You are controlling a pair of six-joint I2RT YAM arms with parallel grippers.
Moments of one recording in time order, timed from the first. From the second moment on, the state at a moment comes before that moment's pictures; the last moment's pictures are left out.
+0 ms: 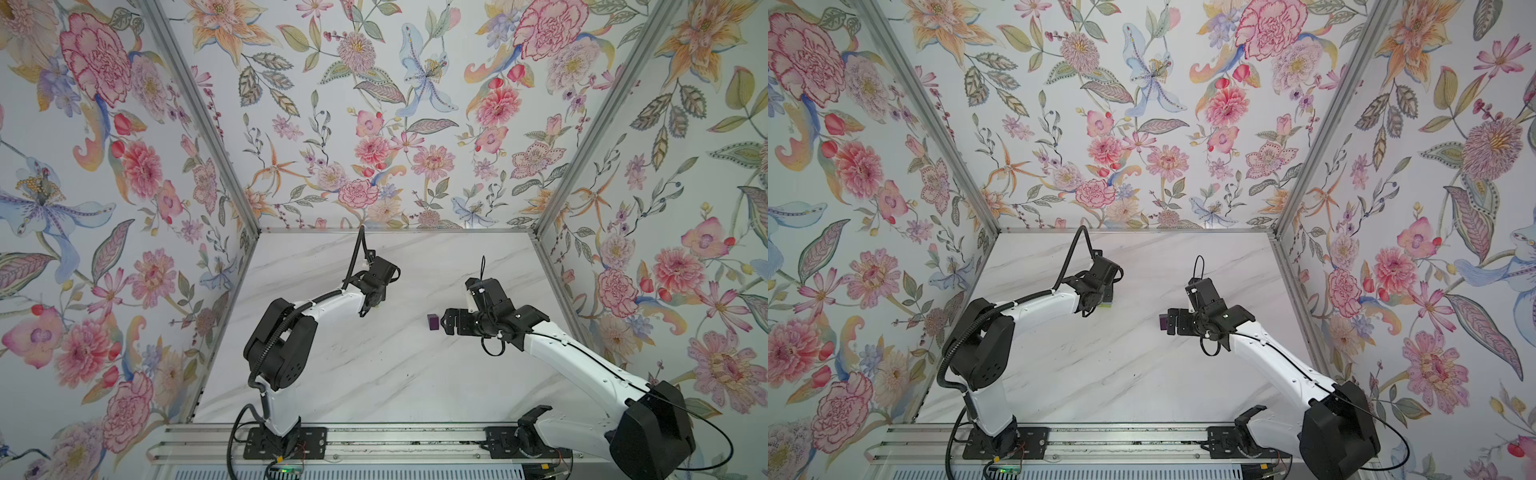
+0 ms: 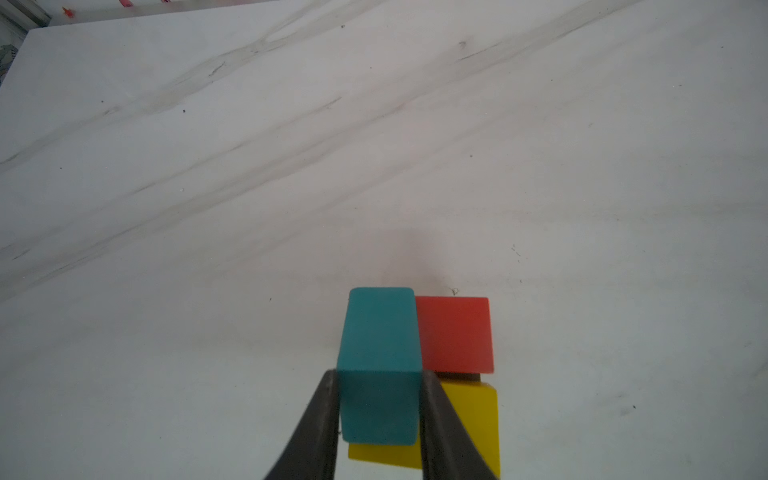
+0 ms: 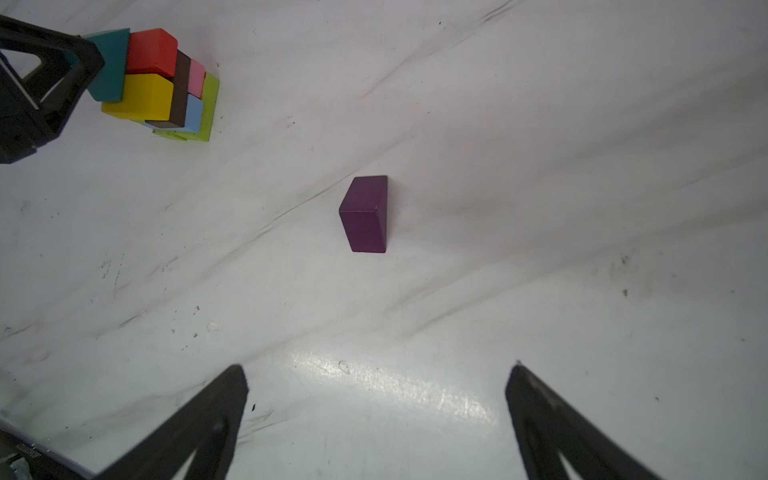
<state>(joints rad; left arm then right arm) -0.62 1.85 1.27 -0.37 -0.51 -0.44 0.53 1.23 0.87 -0.62 -0.05 0.47</state>
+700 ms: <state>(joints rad) -0.62 1.85 1.27 -0.35 -0.50 -0.42 0.54 1.26 0.87 -0.61 -0.05 0.47</state>
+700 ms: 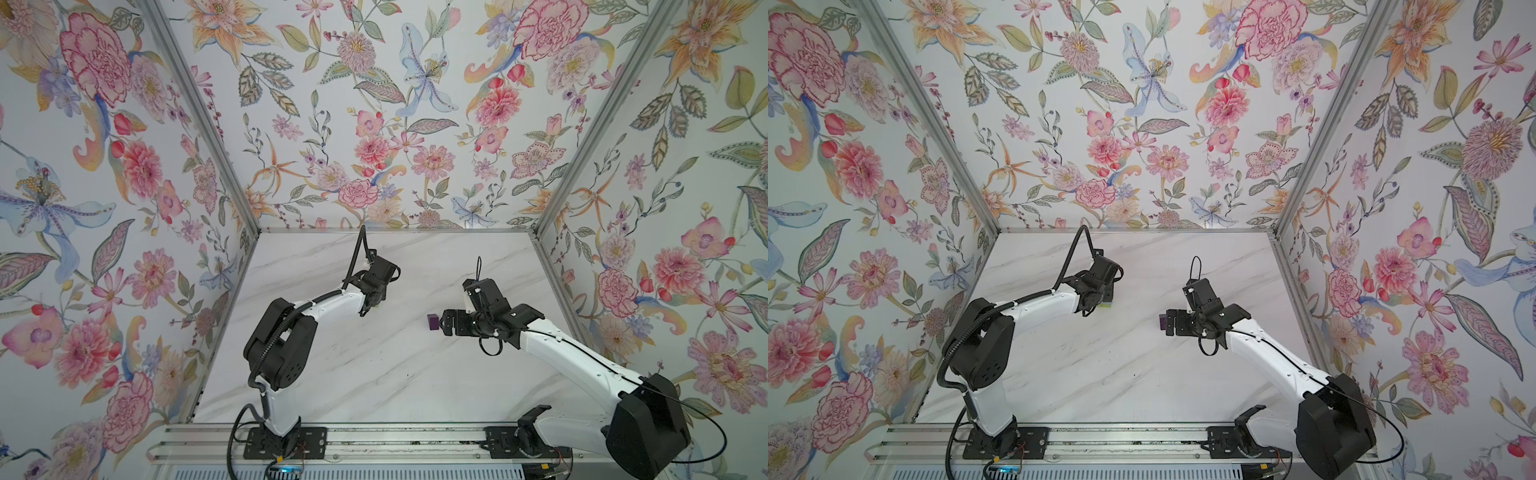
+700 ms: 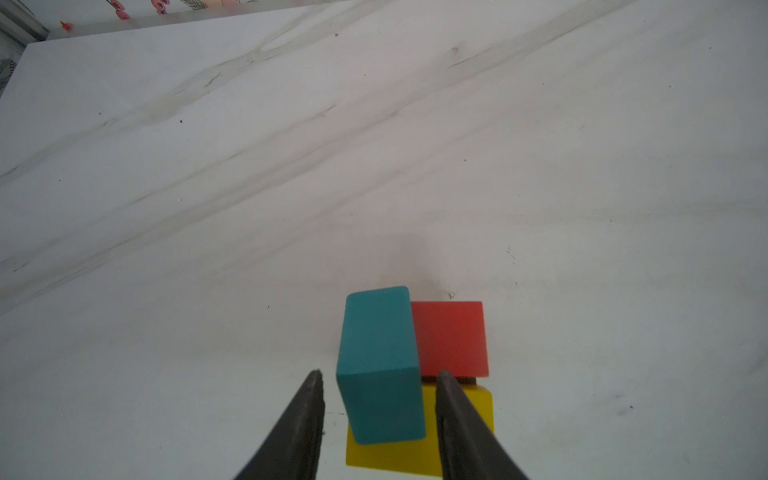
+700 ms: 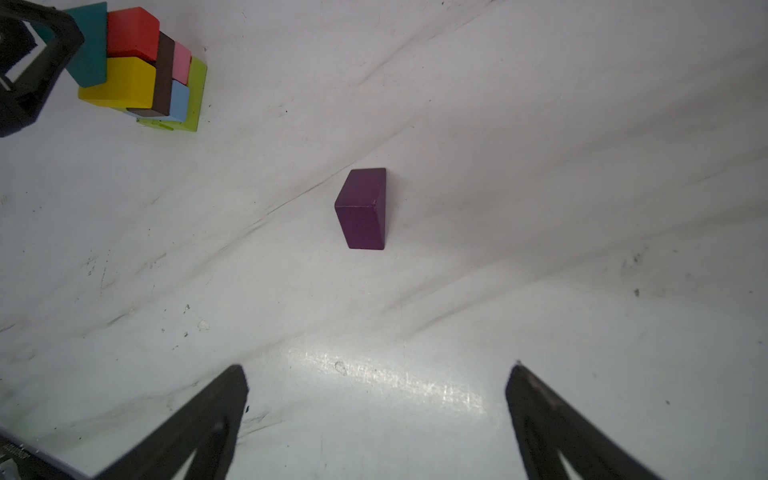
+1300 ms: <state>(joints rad) -0.61 1.85 1.27 -0.35 -0.50 -0.42 0.54 1.26 0.88 -0.61 -0.05 0.47</state>
